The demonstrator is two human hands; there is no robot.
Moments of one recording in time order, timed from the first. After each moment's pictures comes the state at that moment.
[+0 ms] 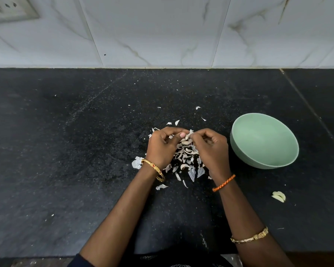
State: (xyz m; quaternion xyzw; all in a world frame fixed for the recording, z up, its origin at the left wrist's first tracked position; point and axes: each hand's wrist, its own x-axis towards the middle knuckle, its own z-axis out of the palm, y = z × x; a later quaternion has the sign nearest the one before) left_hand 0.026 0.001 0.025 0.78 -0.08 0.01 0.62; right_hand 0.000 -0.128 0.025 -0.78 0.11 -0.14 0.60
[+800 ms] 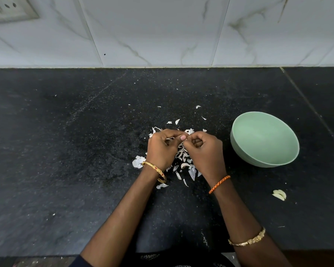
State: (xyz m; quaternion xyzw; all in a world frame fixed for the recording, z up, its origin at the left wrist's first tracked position) left_hand 0.022 0.001 0.018 0.80 -0.06 0.03 0.60; right_hand -0.006 -0.116 0.025 -0.84 0.06 -0.15 0.51
